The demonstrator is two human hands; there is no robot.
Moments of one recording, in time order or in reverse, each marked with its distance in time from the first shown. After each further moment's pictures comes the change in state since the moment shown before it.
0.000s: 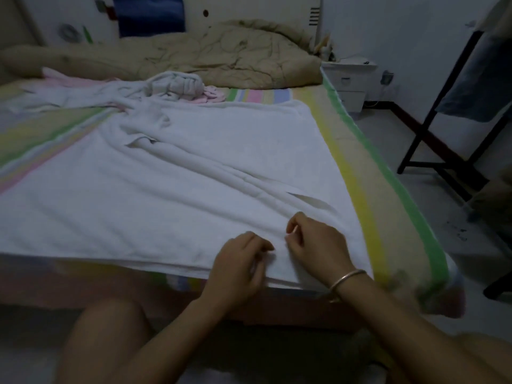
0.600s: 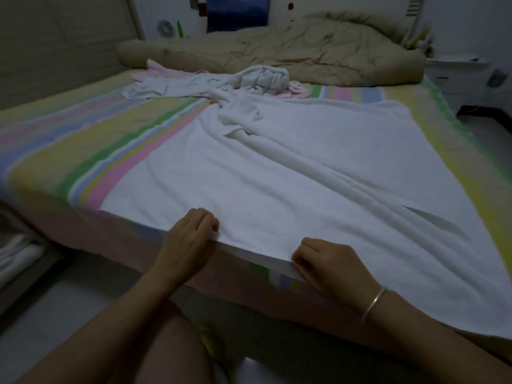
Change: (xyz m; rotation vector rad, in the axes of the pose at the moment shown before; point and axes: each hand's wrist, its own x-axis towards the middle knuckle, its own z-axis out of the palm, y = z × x) left_hand -0.095 -0.174 -0.162 0.571 0.124 -0.082; right_hand 0.016 -0.116 0.081 0.029 -0.010 -0.736
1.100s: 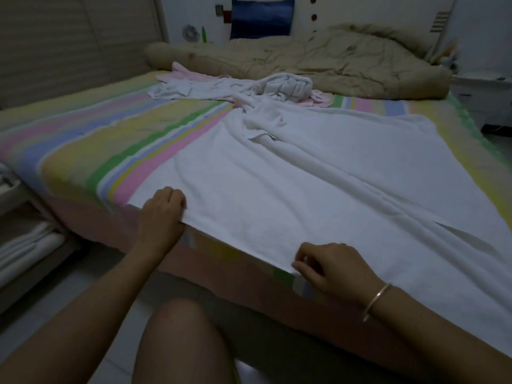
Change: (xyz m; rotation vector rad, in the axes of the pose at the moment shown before) left_hand -0.012 -0.095 -0.017 0.199 -0.029 -0.382; right_hand 0.037 -0.019 0.003 0.107 -0.225 0.106
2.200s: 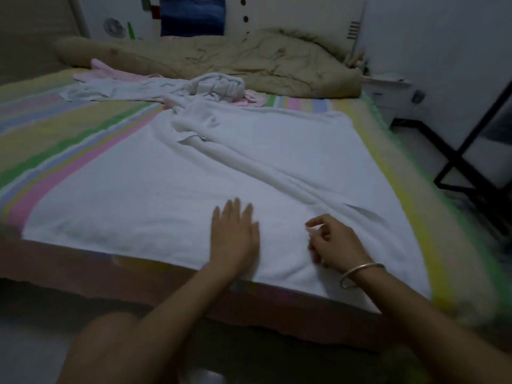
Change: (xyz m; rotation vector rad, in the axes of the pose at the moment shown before) left_hand 0.001 0.251 0.042 -0.249 -0.156 0.102; right_hand -0.059 0.075 -0.041 0.473 0.245 0.761
